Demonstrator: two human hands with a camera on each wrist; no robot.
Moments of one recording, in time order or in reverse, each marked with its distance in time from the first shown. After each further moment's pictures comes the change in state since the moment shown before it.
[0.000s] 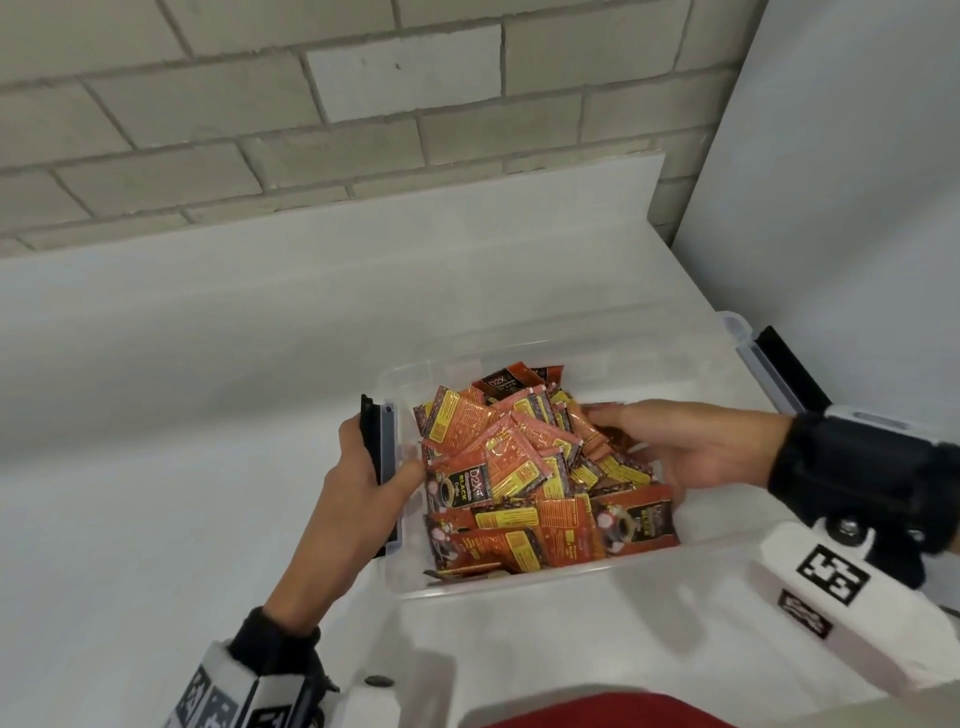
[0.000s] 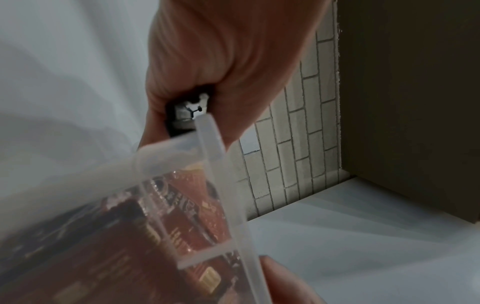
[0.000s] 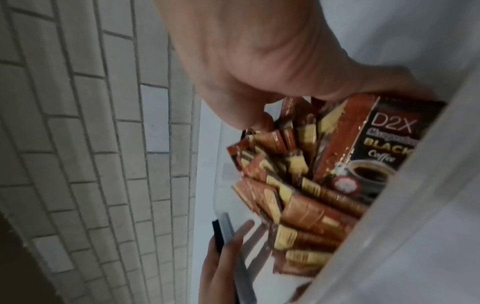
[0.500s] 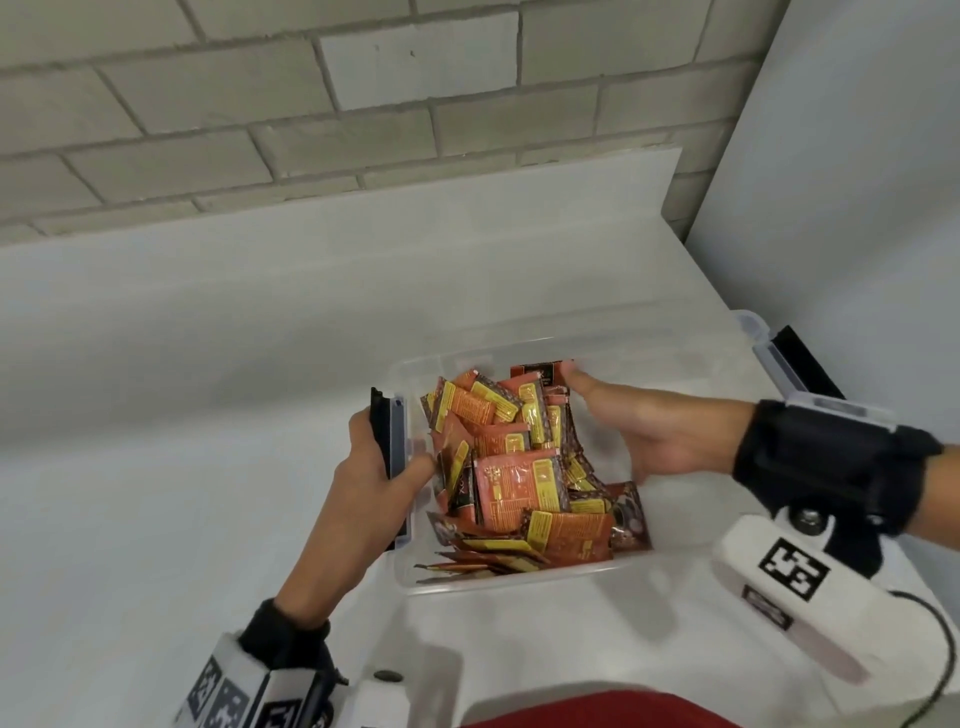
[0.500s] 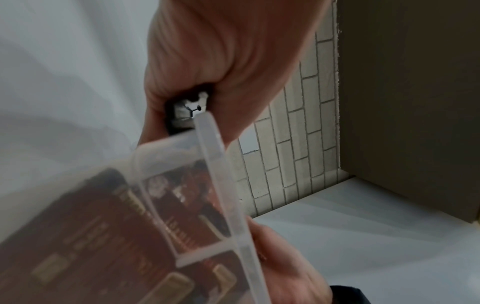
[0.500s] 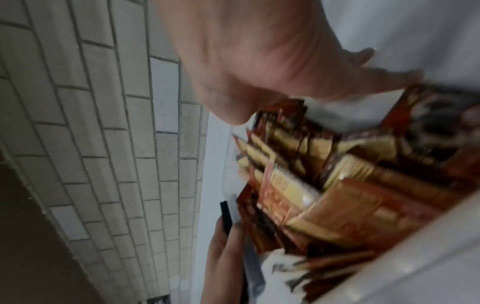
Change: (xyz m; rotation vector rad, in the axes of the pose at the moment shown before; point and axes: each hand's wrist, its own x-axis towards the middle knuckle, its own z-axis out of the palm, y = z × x) left_hand 0.002 -0.004 0.001 0.078 0.017 0.022; right_hand 0.015 -0.020 0.021 -0.030 -0.051 -0.135
